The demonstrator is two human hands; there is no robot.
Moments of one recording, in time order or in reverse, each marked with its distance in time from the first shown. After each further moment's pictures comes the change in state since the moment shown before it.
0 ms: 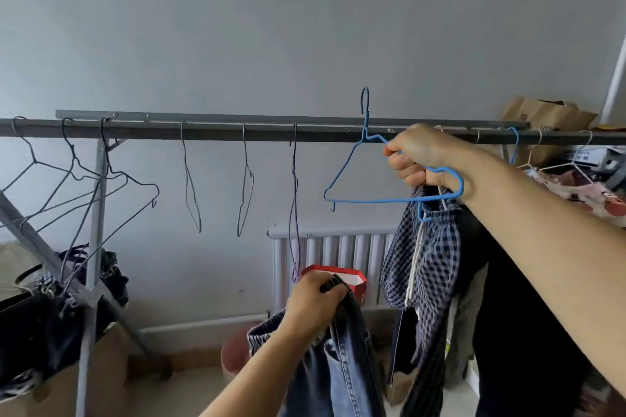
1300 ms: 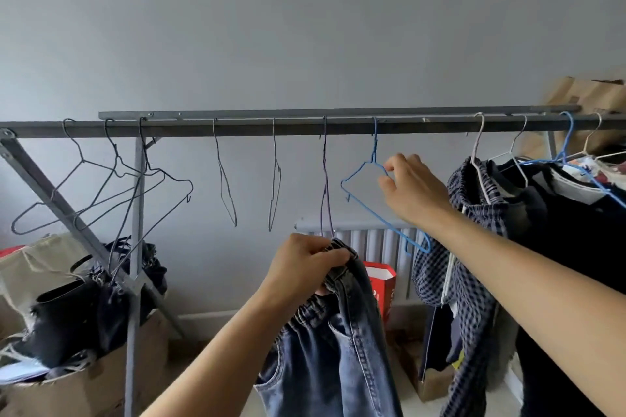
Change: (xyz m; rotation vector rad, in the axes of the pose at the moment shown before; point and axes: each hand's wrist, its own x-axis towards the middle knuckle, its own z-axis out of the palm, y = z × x) left_hand -0.017 0.032 -0.083 -0.039 0.055 0.071; right_hand 0.031 0.069 0.068 -0.851 0.362 -0.360
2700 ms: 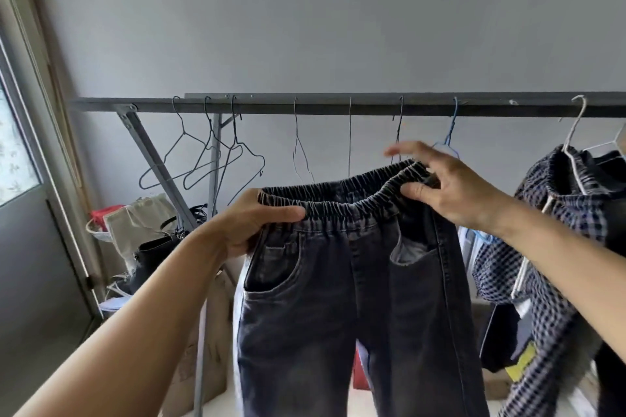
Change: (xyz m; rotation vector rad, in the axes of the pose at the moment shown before) left_hand -0.043 -0.030 -0.161 -0.313 -0.058 -0.096; right_hand -0.056 -0.068 -0.020 0.635 -0.335 -0.498
